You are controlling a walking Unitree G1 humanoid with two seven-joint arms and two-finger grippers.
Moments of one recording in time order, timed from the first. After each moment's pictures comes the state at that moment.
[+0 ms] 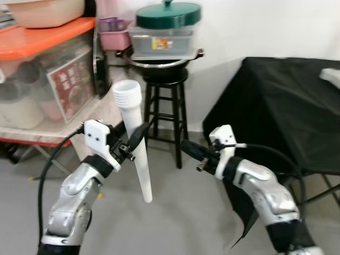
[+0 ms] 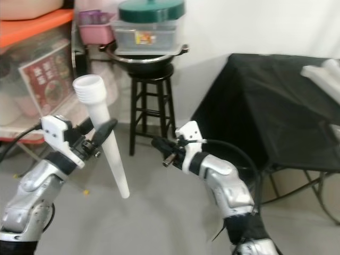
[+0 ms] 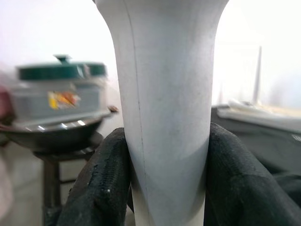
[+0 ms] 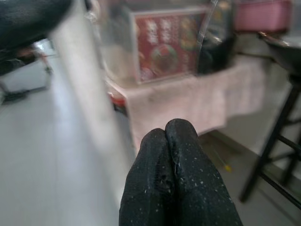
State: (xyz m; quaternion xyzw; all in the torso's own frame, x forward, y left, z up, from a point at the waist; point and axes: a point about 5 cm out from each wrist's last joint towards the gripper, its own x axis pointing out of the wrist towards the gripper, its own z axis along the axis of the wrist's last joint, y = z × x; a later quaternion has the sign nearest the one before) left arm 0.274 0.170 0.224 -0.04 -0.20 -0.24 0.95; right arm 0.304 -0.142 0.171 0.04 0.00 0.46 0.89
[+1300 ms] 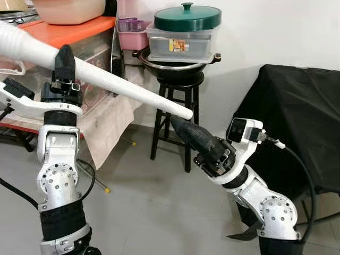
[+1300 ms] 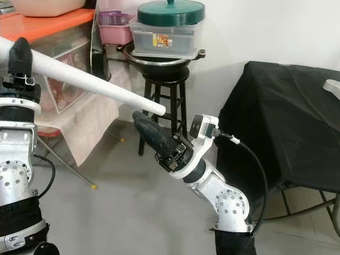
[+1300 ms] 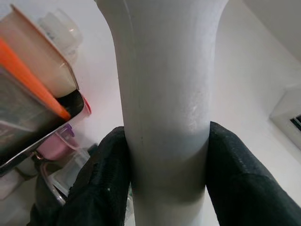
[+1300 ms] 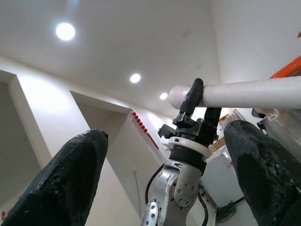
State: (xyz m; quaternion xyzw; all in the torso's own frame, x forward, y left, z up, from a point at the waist) left arm 0.293 0.212 0.292 -0.46 -0.36 -0.09 0.81; right arm 0.258 -0.103 0.219 0.46 -0.08 0.60 0.66
